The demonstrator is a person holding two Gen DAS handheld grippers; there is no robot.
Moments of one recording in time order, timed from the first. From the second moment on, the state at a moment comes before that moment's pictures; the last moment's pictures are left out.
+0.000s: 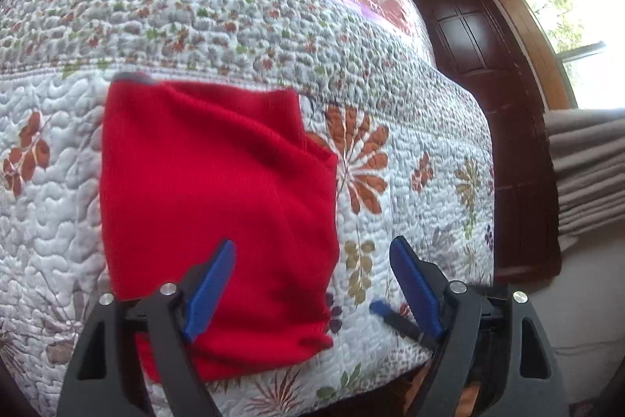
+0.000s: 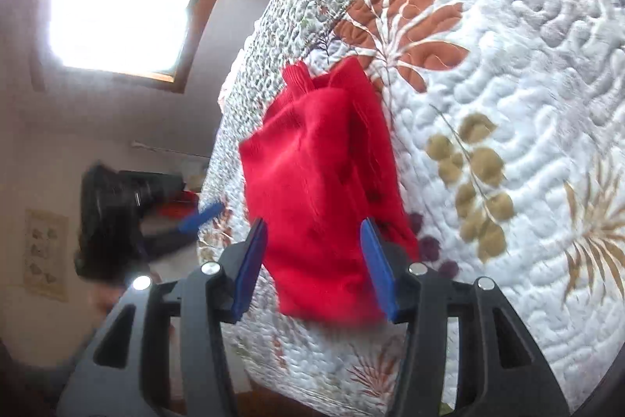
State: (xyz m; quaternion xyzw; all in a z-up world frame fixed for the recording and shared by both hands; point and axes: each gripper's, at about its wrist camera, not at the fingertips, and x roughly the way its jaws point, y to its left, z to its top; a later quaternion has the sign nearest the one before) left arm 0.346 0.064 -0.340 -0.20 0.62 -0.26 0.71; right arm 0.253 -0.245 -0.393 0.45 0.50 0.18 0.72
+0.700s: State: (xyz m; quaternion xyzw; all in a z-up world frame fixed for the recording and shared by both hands) left arm 0.274 -0.019 -0.434 -0.13 0.68 -0.39 0.61; right arm 0.380 -0.245 -0.437 0.37 0.55 0.15 0.74
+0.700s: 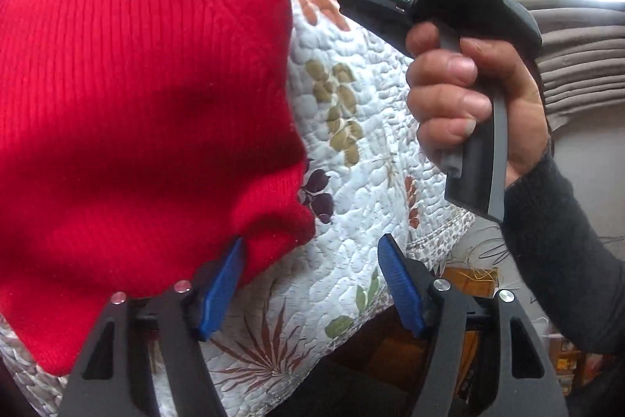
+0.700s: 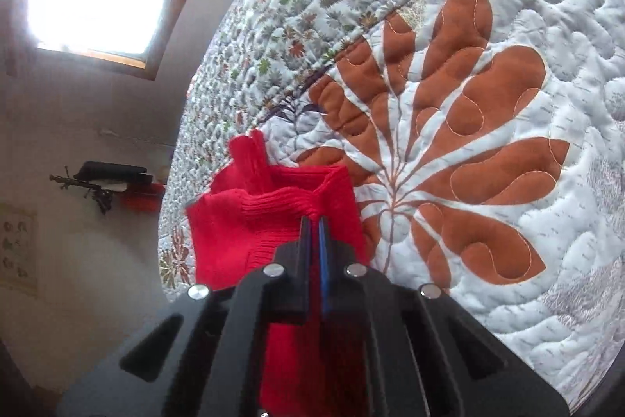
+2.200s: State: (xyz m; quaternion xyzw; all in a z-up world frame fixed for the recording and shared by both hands) left arm 0.268 -0.005 -0.430 -0.19 0.67 -0.38 0.60; right arm 0.332 -0.246 -0.423 0.29 0.62 0.22 0.70
